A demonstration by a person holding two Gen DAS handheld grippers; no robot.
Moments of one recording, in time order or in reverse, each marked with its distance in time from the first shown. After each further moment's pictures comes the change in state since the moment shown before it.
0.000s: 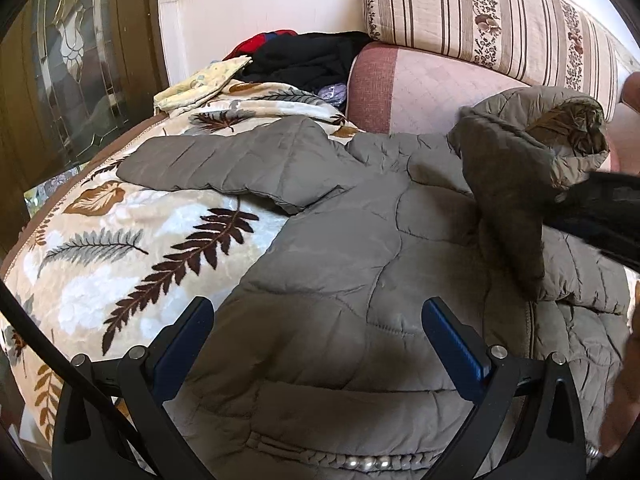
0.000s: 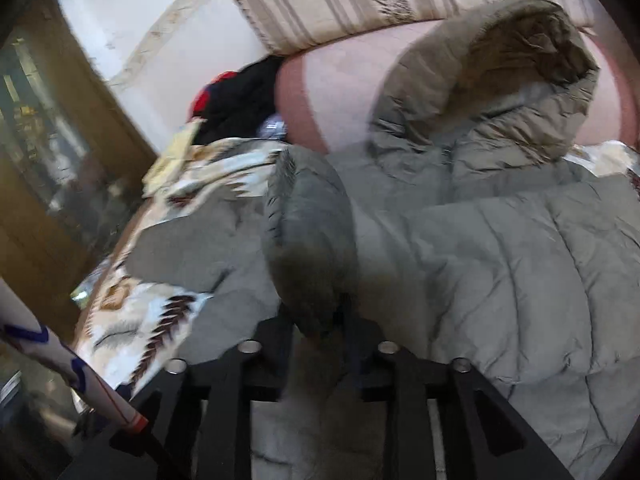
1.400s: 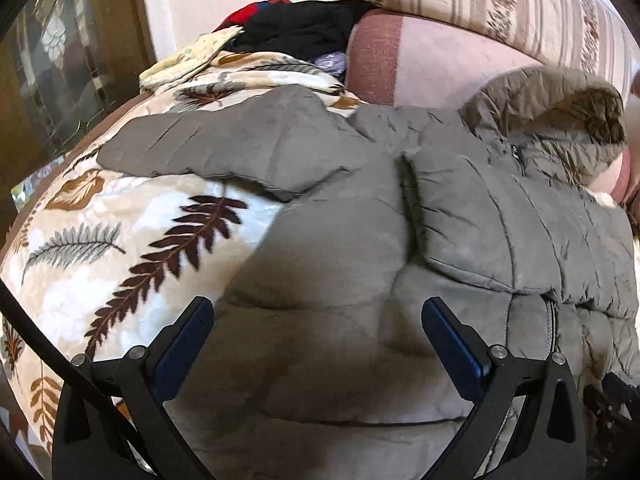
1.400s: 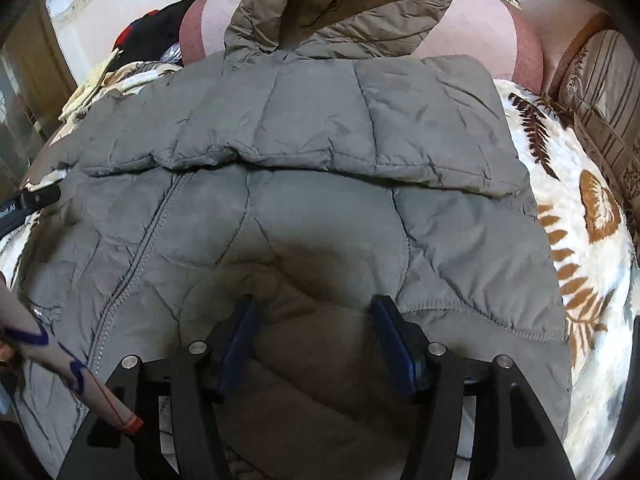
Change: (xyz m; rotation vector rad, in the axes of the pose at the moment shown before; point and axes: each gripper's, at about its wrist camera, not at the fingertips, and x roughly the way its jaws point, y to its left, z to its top) left arm 0.041 0.010 0.014 -0.003 0.108 -0.009; right arm -0.040 -0.116 -0.116 -0.035 0.157 -0.375
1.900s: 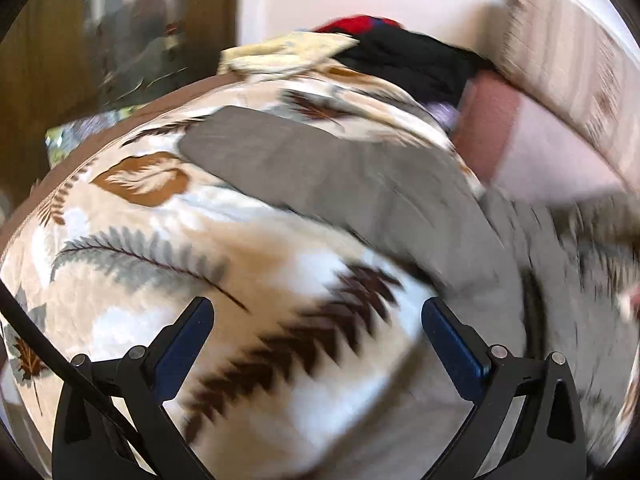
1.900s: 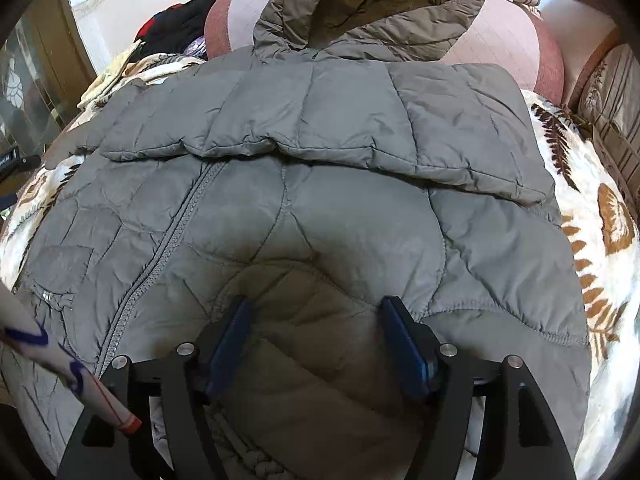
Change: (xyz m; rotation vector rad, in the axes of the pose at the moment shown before) left arm 0.009 0.151 0.056 -0.282 -0.030 0.049; right arm 0.006 0.016 -0.004 -0.056 -0.002 0.044
